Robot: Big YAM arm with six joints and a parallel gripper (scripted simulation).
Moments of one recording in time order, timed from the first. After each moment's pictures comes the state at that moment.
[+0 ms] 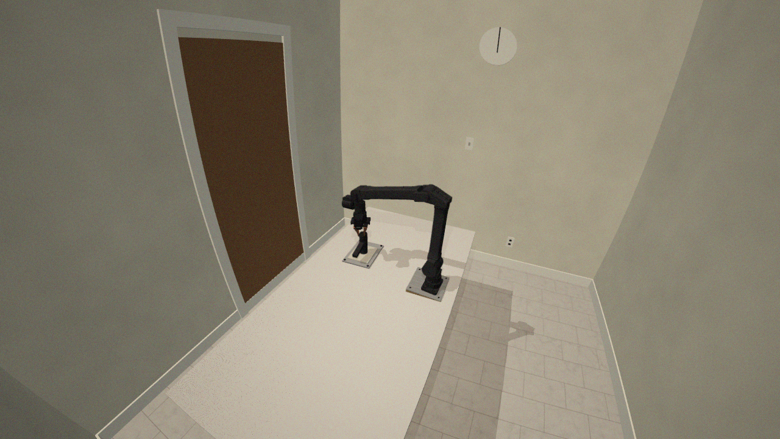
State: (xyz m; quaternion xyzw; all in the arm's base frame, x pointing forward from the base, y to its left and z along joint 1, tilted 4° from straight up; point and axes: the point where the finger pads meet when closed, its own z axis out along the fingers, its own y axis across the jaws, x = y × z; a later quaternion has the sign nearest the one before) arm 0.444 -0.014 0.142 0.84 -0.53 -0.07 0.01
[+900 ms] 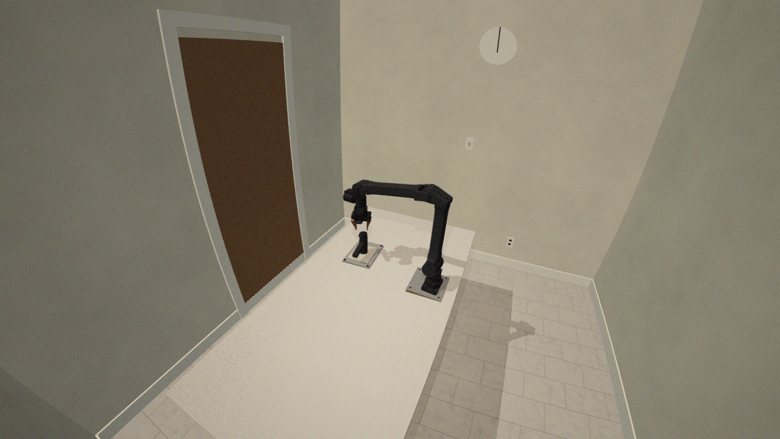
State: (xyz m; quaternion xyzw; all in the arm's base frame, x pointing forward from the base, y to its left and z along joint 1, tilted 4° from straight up) arm 0.458 -0.039 0.164 0.84 -0.55 -0.04 0.01
